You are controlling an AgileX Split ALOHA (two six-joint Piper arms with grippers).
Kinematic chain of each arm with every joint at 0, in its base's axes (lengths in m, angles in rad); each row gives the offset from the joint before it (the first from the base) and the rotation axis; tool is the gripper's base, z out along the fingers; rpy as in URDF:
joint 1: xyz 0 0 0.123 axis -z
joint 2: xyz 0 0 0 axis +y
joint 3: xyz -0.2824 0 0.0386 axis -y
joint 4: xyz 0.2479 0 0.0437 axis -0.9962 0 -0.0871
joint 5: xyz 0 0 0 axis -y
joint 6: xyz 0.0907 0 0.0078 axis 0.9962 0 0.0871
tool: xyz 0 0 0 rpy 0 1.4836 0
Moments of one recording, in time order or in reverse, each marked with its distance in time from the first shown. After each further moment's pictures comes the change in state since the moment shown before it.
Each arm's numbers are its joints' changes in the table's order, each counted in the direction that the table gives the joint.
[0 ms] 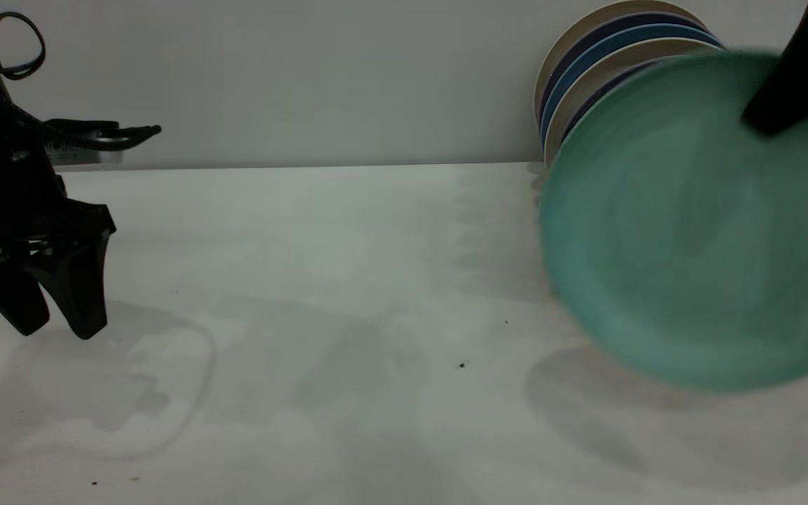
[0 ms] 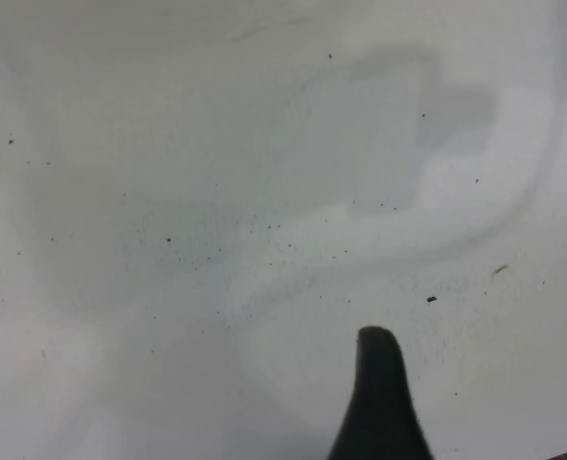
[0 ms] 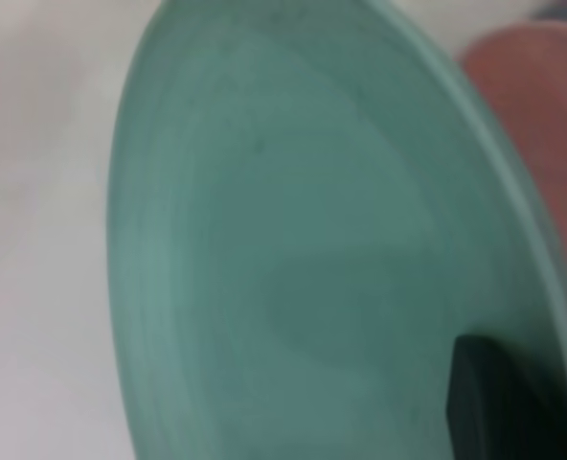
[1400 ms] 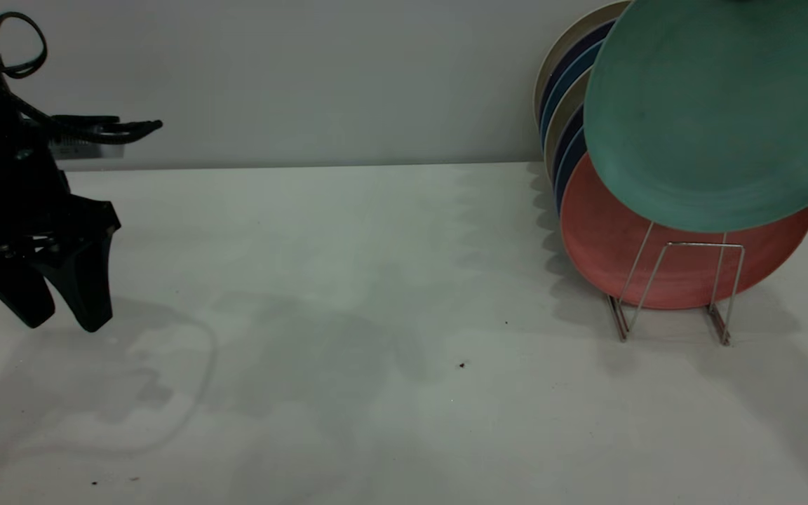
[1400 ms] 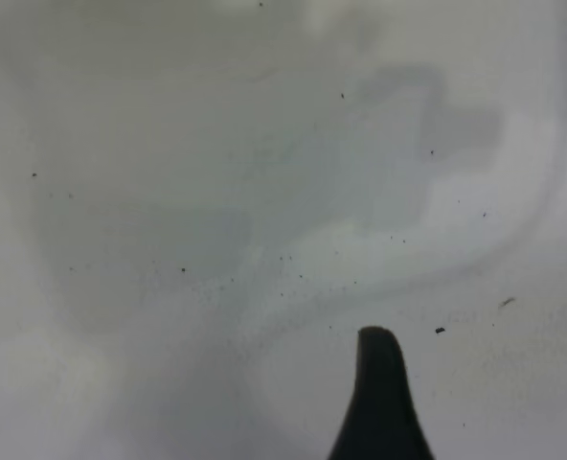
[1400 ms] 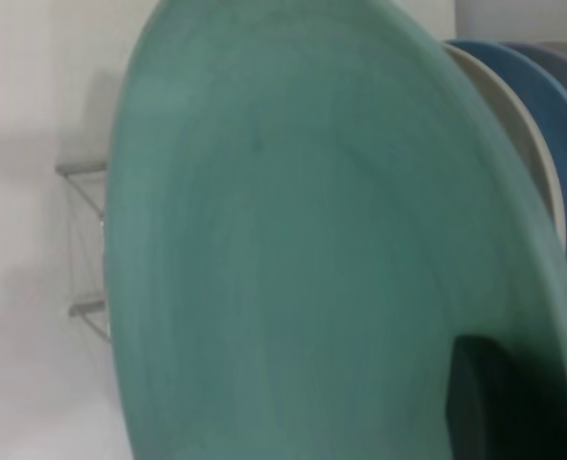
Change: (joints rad) left arm 0.000 0.000 0.001 0.000 0.042 -0.004; right arm -0.120 0.112 0.286 0.336 0.055 -0.170
